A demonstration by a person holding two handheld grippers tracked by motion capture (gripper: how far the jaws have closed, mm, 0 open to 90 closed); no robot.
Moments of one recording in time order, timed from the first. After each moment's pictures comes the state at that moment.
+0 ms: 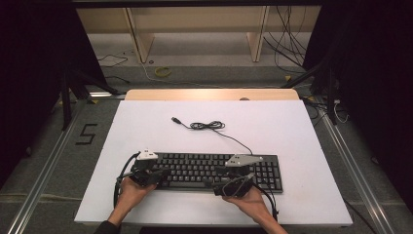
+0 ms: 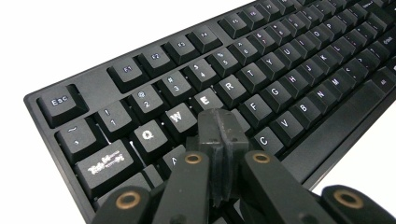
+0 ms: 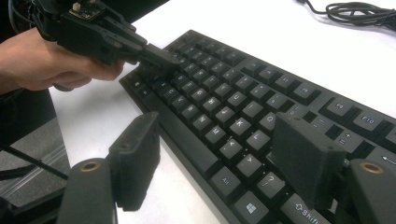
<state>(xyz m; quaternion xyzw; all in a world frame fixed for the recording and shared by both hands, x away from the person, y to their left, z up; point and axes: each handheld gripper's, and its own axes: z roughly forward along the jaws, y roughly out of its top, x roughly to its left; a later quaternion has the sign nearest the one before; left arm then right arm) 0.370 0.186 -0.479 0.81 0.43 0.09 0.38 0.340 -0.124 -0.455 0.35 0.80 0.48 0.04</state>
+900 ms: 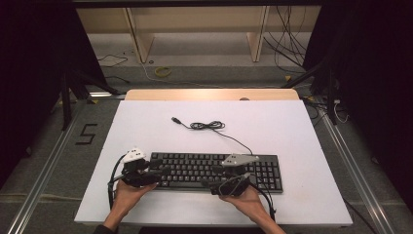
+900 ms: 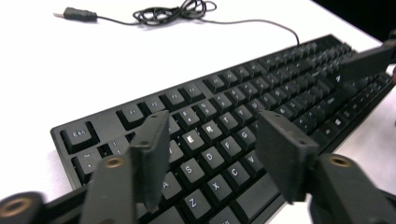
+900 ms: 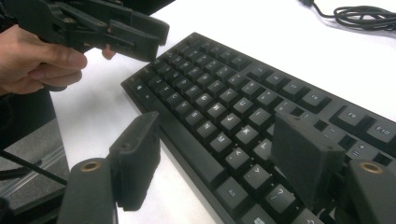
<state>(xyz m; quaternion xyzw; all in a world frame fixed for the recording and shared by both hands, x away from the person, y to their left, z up) 0.354 0.202 -0.461 0.75 0.43 0.11 0.49 0.342 -0.116 -0.456 0.34 0.81 0.48 0.05</state>
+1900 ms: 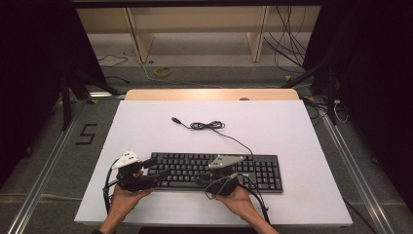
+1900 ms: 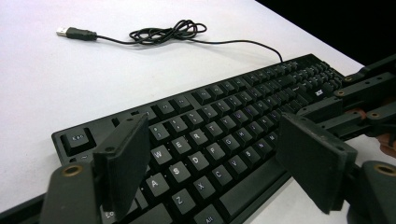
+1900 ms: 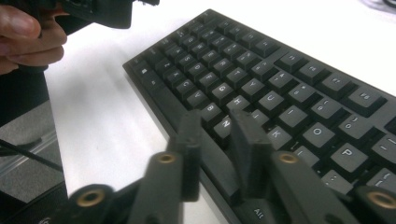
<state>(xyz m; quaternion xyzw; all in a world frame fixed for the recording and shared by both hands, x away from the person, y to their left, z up) 0.338 0.208 -0.457 0.73 0.42 0.12 0.52 0.347 -0.087 -0.469 0.32 0.83 0.45 0.04</state>
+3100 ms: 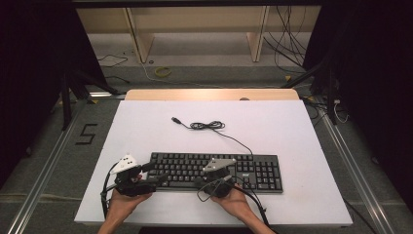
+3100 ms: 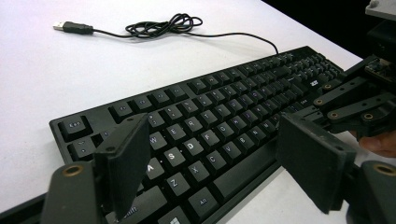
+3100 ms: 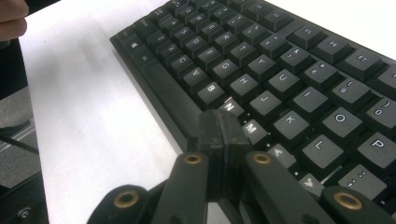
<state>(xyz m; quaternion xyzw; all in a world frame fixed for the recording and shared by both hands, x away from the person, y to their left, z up) 0.329 0.210 -0.460 0.74 0.42 0.12 0.51 0.348 -0.077 -0.484 0.32 0.85 0.42 0.04</state>
